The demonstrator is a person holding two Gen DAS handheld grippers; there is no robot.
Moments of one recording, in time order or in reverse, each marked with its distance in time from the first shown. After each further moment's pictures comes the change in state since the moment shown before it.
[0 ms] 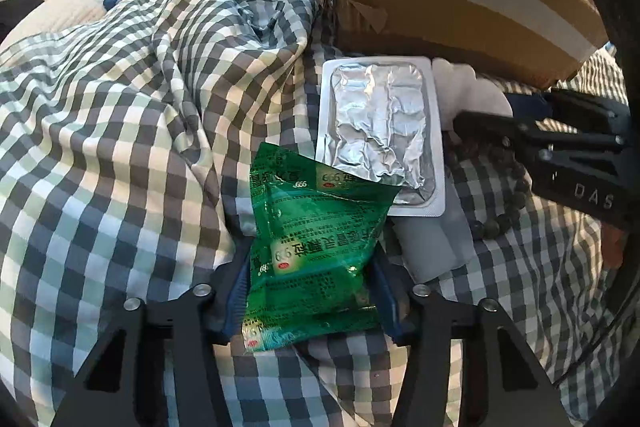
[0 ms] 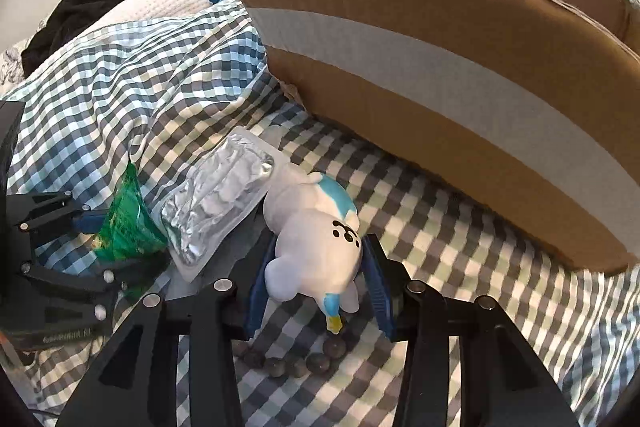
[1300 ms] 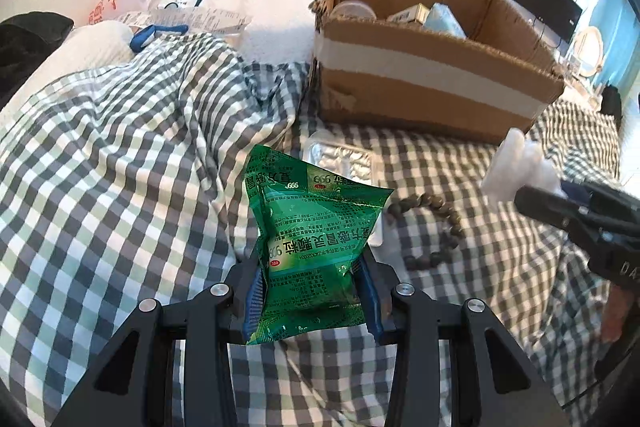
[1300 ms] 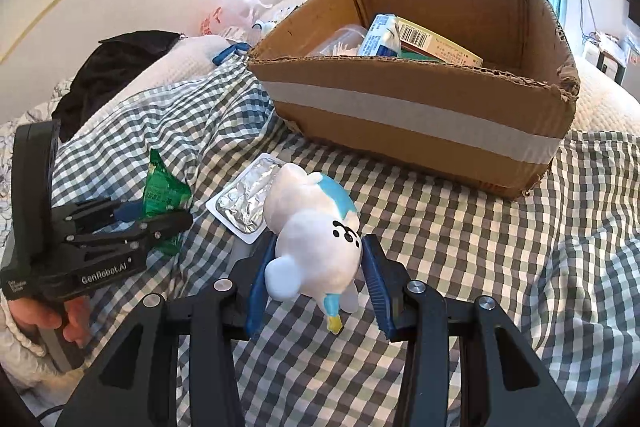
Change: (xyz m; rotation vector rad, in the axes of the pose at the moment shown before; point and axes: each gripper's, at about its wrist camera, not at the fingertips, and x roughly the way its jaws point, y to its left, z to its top) left arm -0.074 -0.014 -0.007 -0.057 -0.183 -0.036; right arm -0.100 -0.004 -0.038 0.159 -0.134 0.033
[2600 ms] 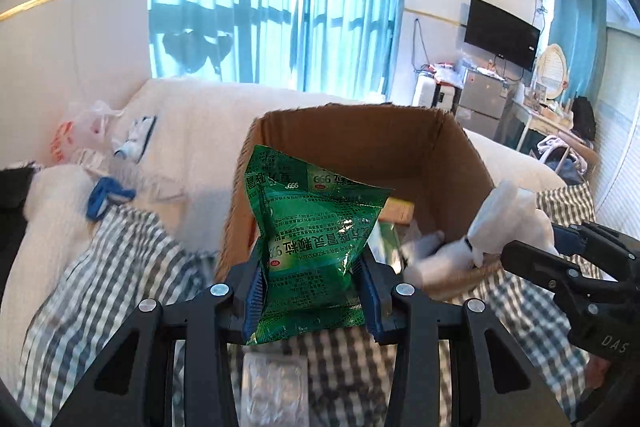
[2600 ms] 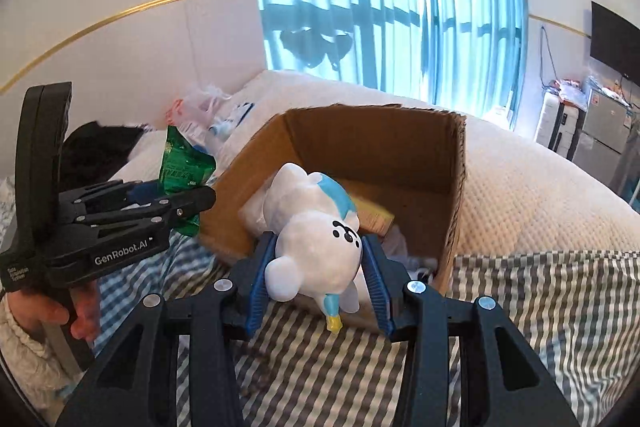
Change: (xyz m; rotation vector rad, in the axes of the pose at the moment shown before) left arm -0.024 -0.072 0.160 0.129 -0.258 -0.072; right arm -0.070 -0.058 0.109 0.025 -0.245 -0.129
